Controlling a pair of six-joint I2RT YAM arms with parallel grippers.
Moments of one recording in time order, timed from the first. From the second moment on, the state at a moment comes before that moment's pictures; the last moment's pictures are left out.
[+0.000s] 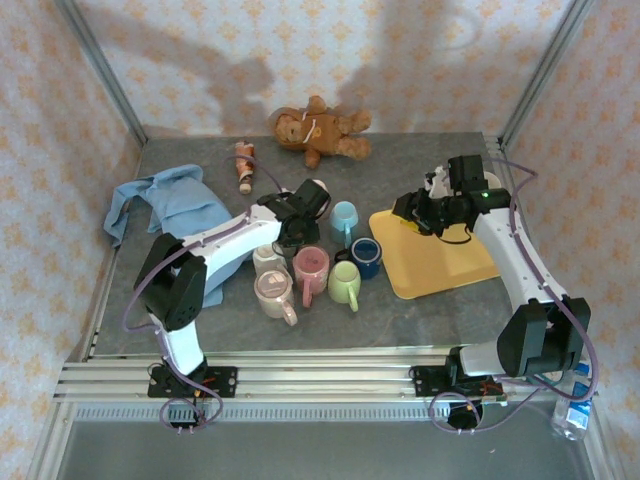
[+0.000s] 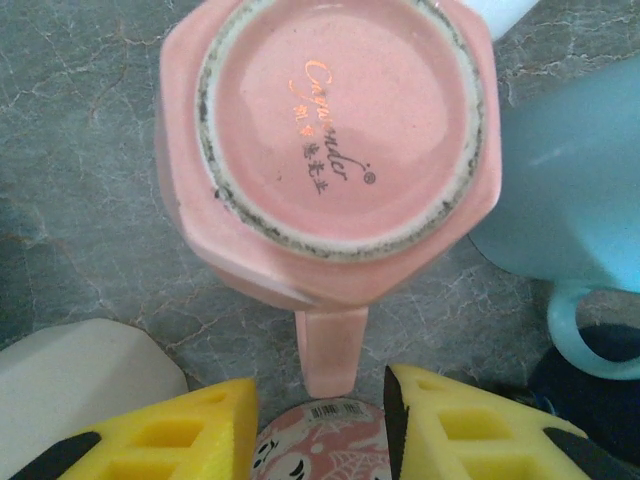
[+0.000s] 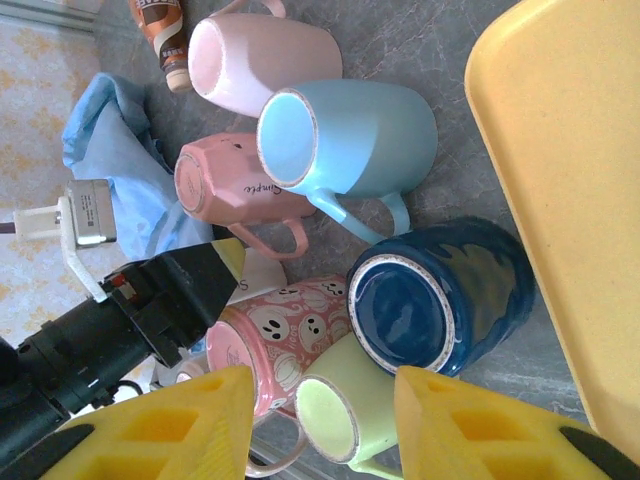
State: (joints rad) left arm -0.62 1.80 1.39 -0.77 -0.21 -0.80; right arm 0.10 1.37 1.22 -0.85 -0.65 0.57
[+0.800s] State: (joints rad) left arm -0.62 1.86 1.41 -0.73 -0.24 -0.80; right arm 0.10 1.37 1.22 -0.83 -0.65 0.59
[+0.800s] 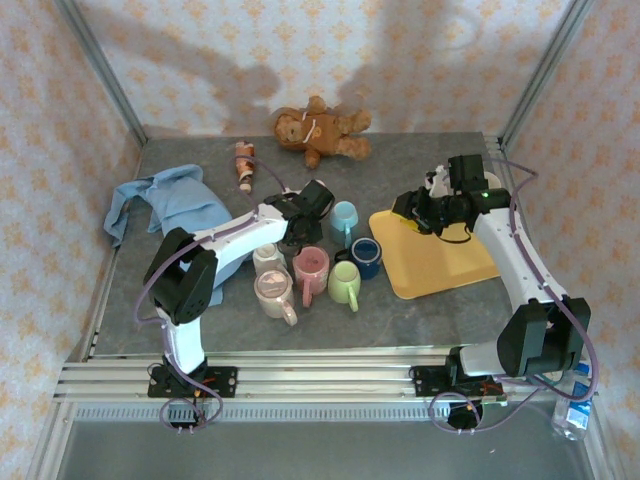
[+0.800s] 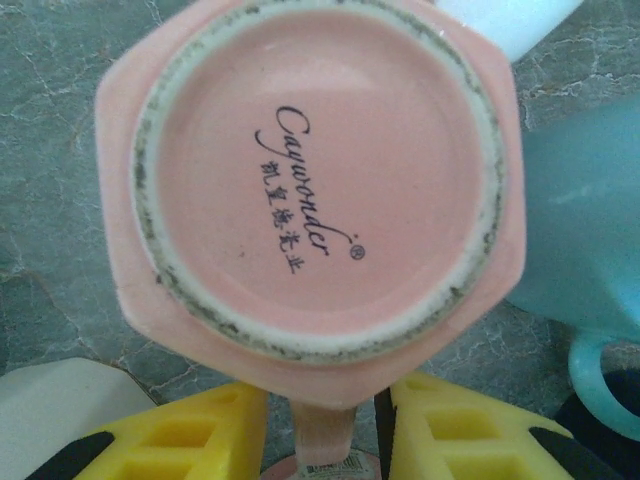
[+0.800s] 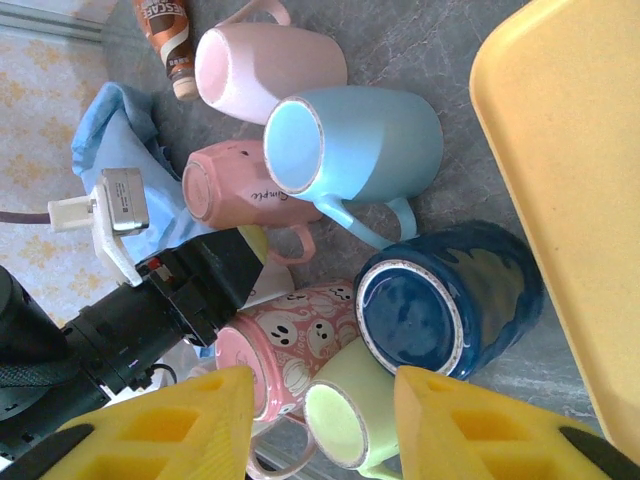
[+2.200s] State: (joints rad) left arm -0.60 1.87 1.41 -0.76 -0.30 -0.72; right arm 0.10 1.37 1.23 -0.82 -0.65 0.60
